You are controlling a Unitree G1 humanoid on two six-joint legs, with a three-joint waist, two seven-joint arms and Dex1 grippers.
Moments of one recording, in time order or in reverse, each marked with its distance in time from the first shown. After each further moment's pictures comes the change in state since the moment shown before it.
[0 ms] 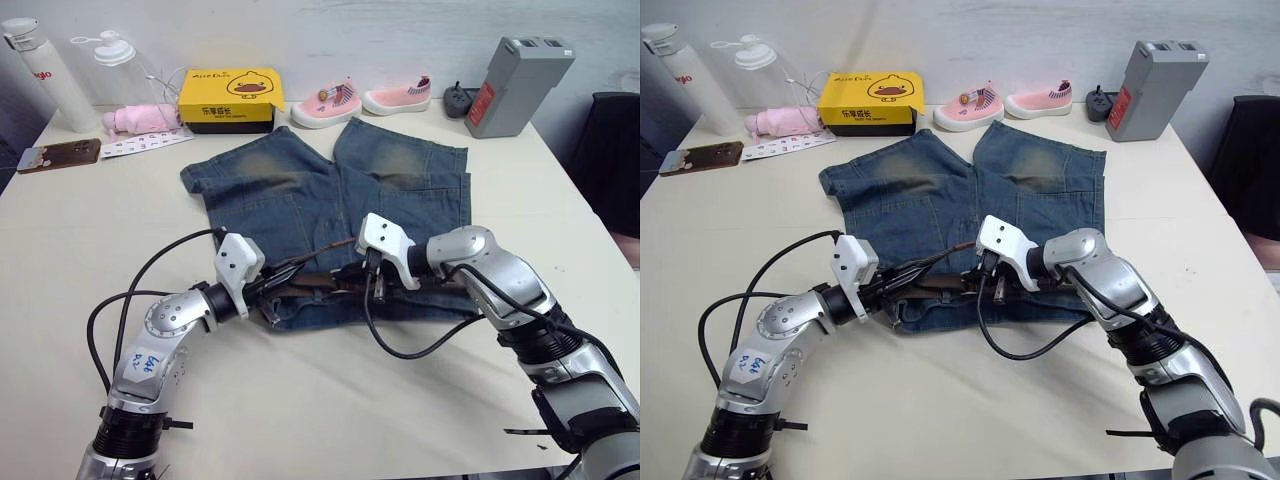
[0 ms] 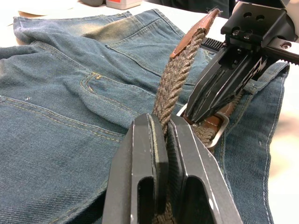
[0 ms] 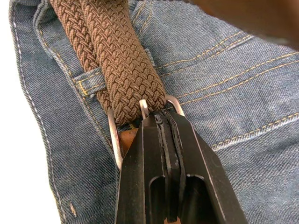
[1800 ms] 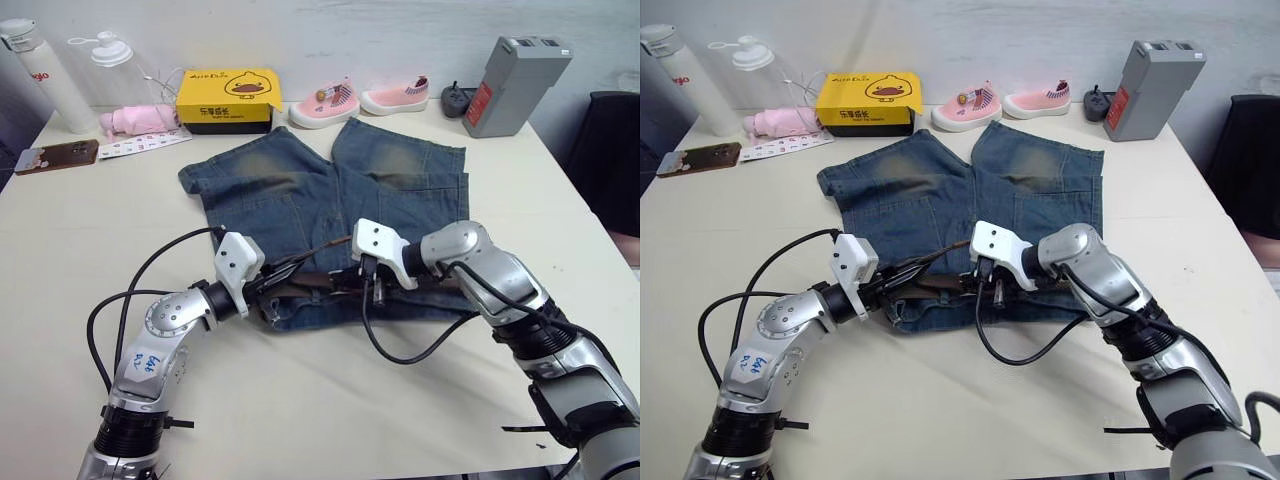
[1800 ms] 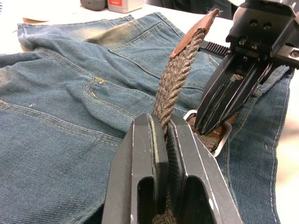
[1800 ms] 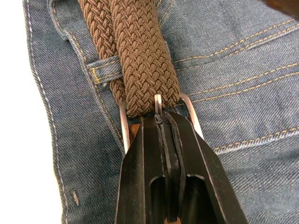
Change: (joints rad) left arm -0.004 -0.005 0.002 0.007 0.015 -0.023 0.001; right arm -0.034 0.010 0.051 0.025 -0.089 -0.049 0.074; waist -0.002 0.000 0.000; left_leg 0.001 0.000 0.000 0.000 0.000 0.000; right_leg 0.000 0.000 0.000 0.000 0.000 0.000
